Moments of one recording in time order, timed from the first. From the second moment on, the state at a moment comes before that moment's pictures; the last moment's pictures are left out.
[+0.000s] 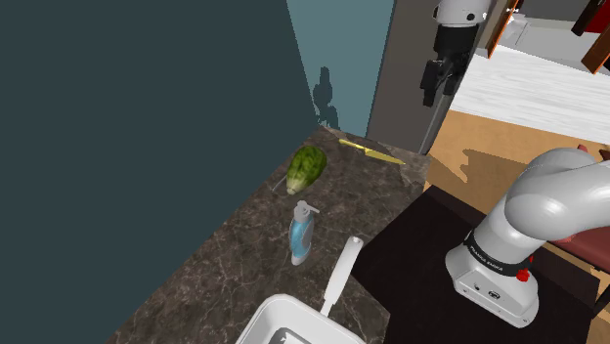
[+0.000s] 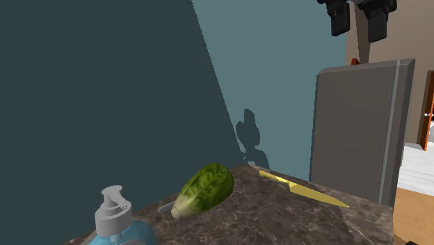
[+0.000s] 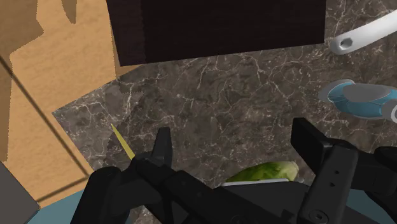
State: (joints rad) arm -0.01 -0.78 -0.06 -2.40 -0.07 1.51 0.00
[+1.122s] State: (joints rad) arm 0.11 -0.54 0.22 -2.47 0.12 1.81 0.31
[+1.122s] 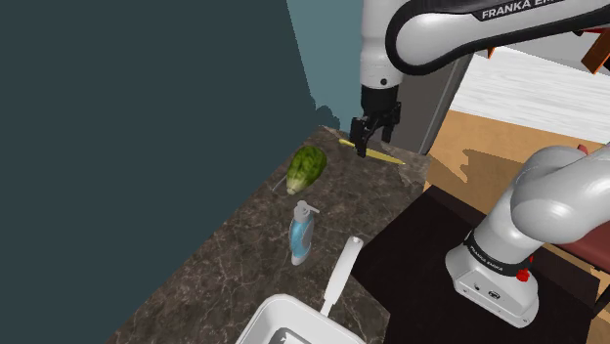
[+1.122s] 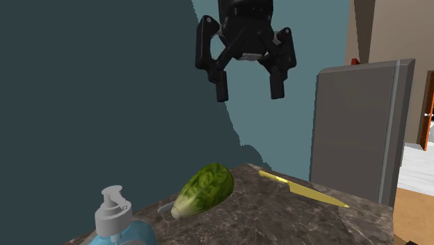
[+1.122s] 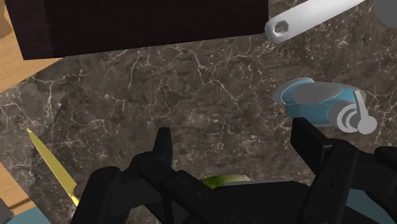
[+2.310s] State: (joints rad) arm 0.20 0.02 0.49 -2.23 0.05 2.10 0.71
